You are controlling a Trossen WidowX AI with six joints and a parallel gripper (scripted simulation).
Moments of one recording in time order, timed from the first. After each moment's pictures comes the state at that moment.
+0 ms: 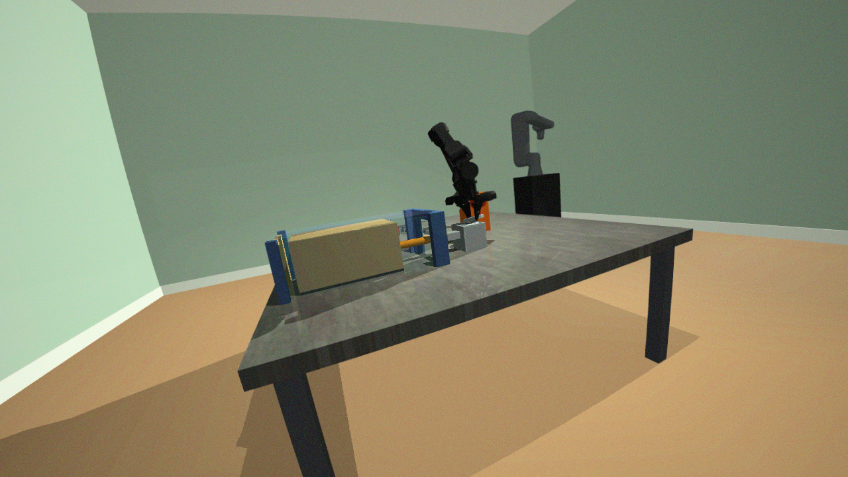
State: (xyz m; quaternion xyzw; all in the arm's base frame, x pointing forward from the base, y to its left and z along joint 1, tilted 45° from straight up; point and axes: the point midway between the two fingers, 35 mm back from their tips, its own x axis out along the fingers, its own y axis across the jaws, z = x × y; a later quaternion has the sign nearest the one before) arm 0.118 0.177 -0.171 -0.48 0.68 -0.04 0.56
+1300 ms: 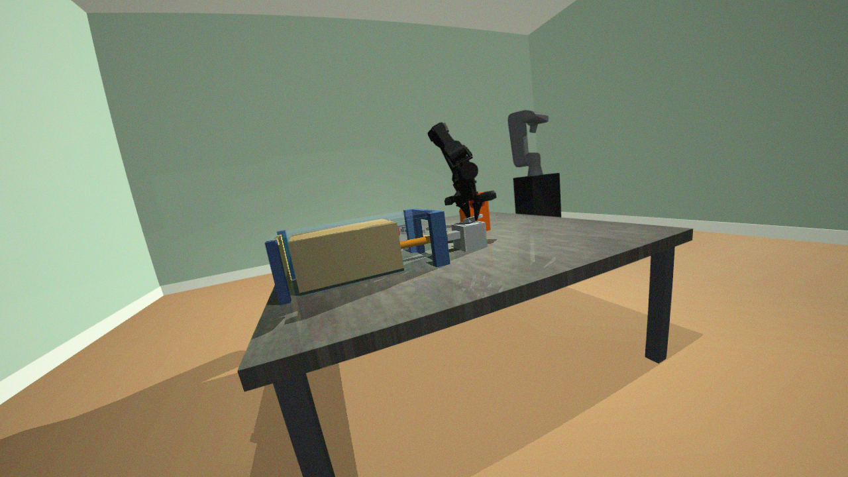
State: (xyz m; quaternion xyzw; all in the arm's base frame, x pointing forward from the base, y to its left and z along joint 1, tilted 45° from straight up) arm 0.119 0.176 -0.170 -0.49 0.68 -0.02 0.54
